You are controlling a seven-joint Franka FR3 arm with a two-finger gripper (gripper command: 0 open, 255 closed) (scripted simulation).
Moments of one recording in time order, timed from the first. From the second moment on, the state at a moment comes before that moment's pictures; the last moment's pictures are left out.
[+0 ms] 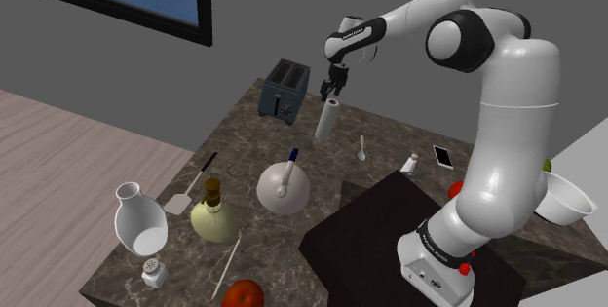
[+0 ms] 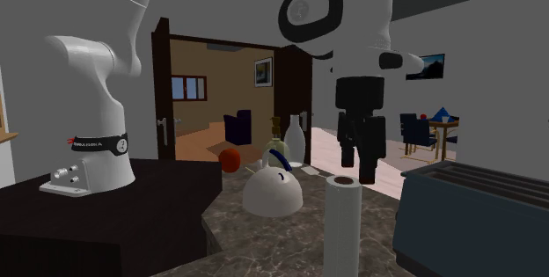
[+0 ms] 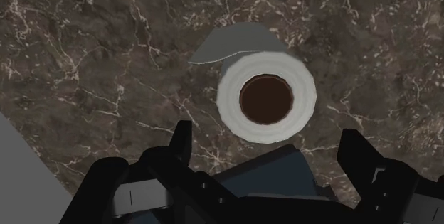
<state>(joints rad) -0.08 0.54 -0.21 -1.73 0.10 2.27 -0.46</state>
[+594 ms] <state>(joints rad) -0.09 0.60 -0.20 -1.73 0.11 2.32 -0.46</state>
